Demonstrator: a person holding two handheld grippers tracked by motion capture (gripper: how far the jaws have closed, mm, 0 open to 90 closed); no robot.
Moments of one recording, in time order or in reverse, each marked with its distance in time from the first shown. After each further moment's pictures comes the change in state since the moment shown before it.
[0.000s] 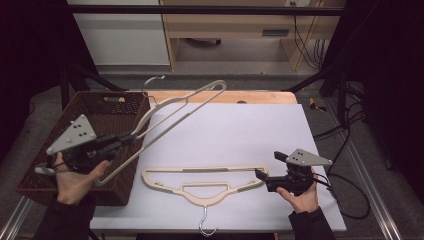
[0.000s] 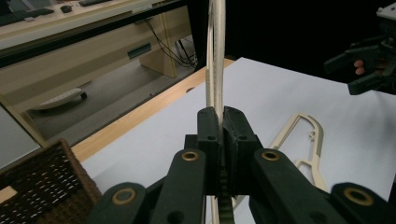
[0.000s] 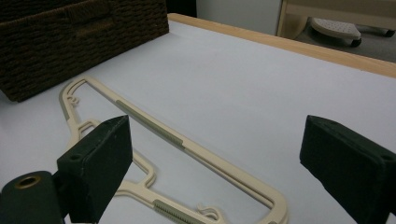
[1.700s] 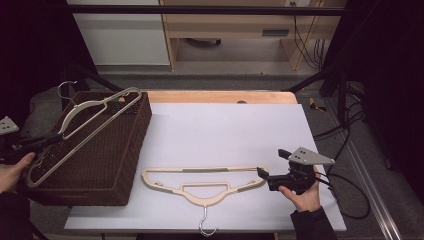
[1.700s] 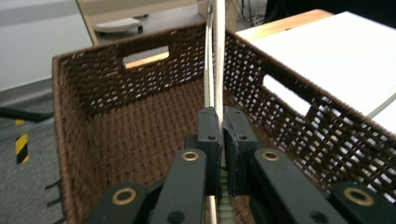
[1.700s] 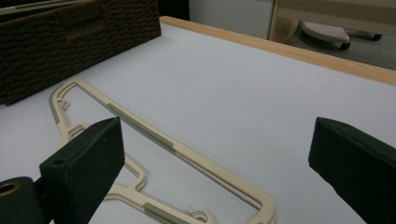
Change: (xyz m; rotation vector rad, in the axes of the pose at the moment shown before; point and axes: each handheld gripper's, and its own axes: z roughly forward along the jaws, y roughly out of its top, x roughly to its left) left arm 0.162 -0.133 -0.083 0.167 0.176 -0.232; right arm -0.003 0.003 -0.003 -0.001 -0.029 0.002
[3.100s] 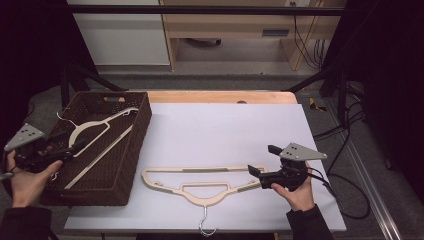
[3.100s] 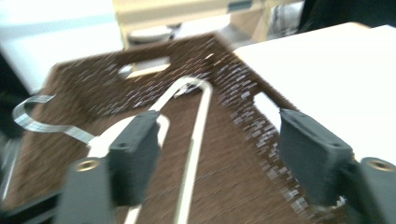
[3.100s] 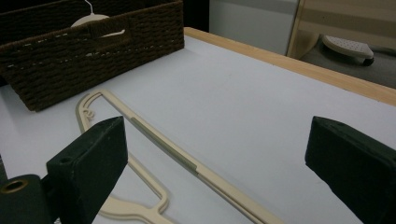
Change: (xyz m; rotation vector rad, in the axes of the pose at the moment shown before) left arm -0.082 0.011 0.024 -0.087 0.140 -0.023; right arm 0.016 0.021 0.009 -0.026 0.075 -0.048
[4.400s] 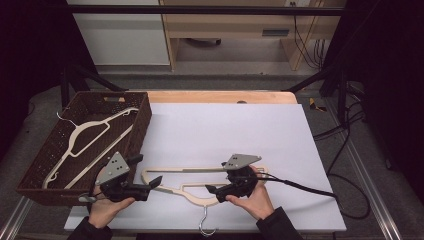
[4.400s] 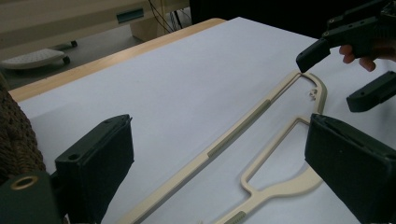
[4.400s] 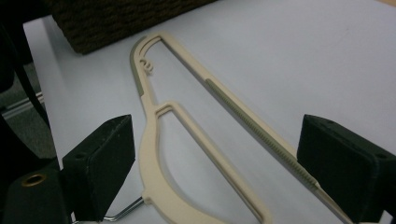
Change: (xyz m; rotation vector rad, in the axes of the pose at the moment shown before) left arm -0.161 -0.023 0.054 -0.007 -0.336 0.135; right arm 0.072 -0.011 0.091 0.243 0.189 -0.080
